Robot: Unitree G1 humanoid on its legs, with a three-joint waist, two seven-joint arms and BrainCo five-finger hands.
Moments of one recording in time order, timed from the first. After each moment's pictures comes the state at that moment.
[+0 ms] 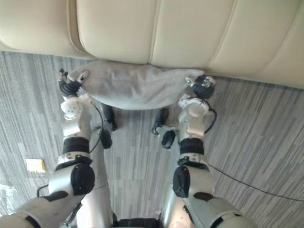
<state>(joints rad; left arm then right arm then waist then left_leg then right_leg) -0.93 0.01 0.52 0.62 0.03 -0.03 0.34 -0.96 -0.02 -0.54 0.57 0.00 0.01 -0.49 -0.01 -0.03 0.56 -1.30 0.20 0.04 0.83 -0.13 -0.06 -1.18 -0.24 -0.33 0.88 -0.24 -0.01</state>
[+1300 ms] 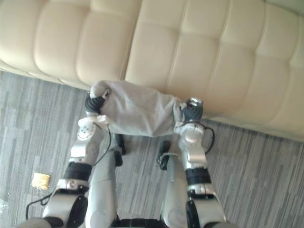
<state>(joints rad) -0.42 0.05 0.00 0.21 -0.31 -0.01 0.21 -0.34 -0.05 -0.06 0.19 0.08 0.03 -0.37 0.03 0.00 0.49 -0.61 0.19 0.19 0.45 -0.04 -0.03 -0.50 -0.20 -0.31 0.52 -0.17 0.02</state>
